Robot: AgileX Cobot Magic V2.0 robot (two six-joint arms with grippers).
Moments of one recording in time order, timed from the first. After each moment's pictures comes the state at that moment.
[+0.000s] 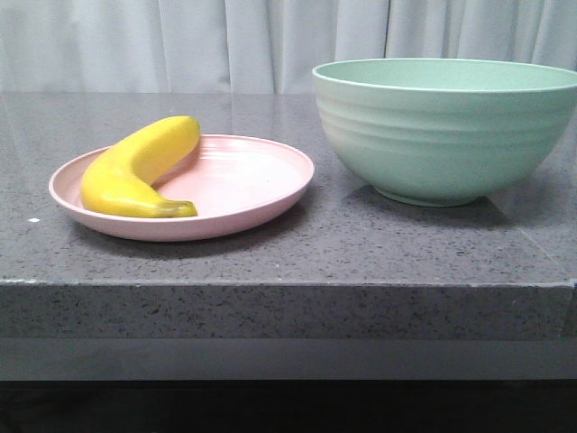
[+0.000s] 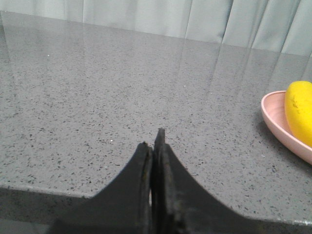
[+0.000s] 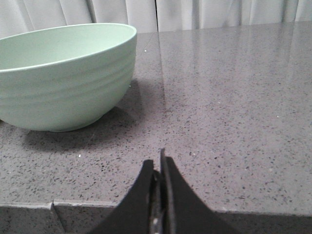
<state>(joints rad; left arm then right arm) -0.01 0.00 0.01 -0.10 0.19 -0.01 0.08 -0.01 0.03 0.10 0.14 0.04</state>
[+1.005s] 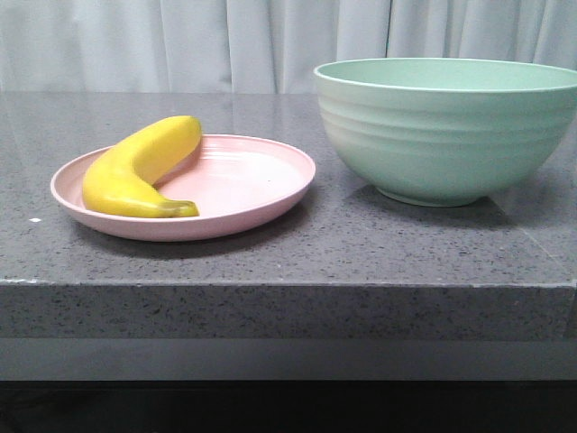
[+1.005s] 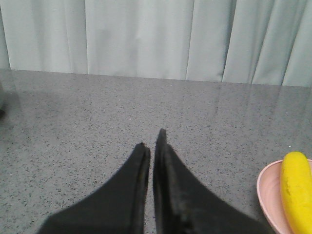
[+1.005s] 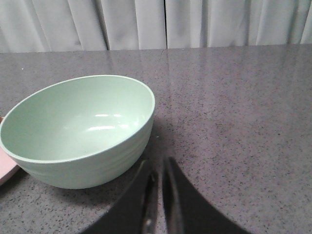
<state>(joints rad) -0.01 0.36 -0.40 -0.01 0.20 -0.01 0.08 0.27 -0.43 0.10 0.40 0.04</state>
